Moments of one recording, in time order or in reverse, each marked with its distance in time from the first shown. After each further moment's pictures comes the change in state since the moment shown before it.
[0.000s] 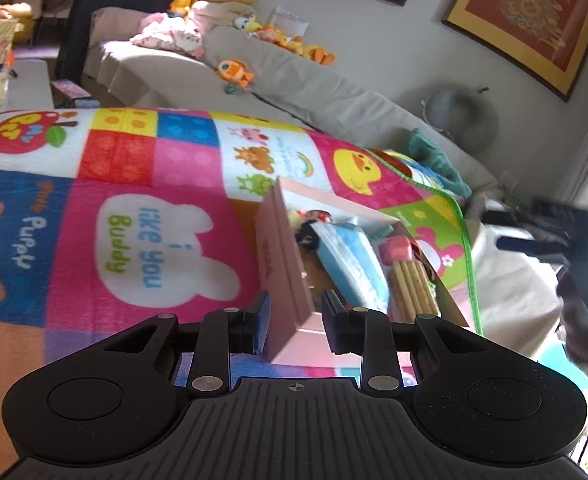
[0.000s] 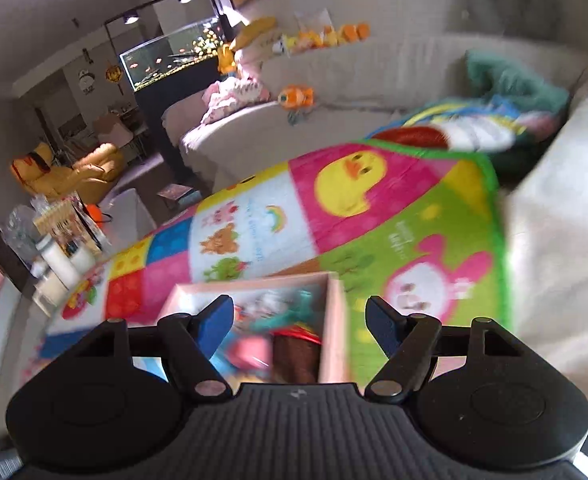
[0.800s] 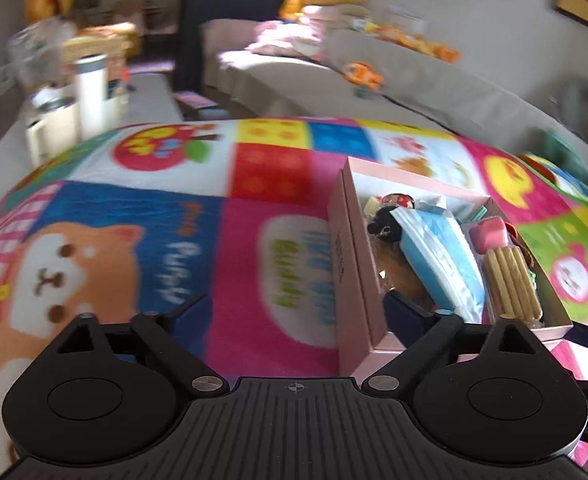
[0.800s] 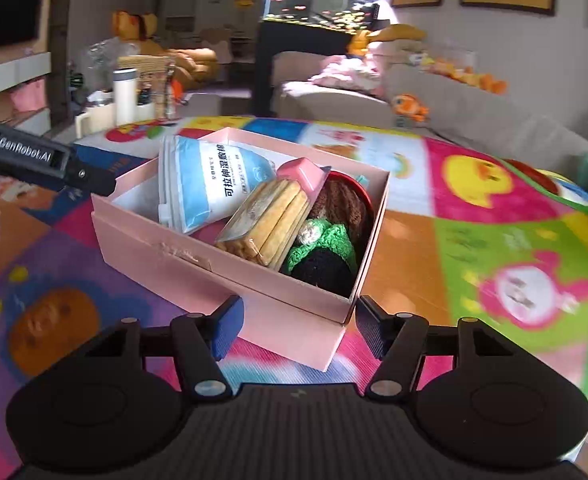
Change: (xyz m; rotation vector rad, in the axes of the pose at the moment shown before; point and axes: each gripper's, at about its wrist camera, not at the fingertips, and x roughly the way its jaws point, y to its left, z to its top) left arm 0.003 0.060 0.023 -0.045 -0.007 0.438; right arm 0.058 0.110 -0.118 -0.540 0.017 0.077
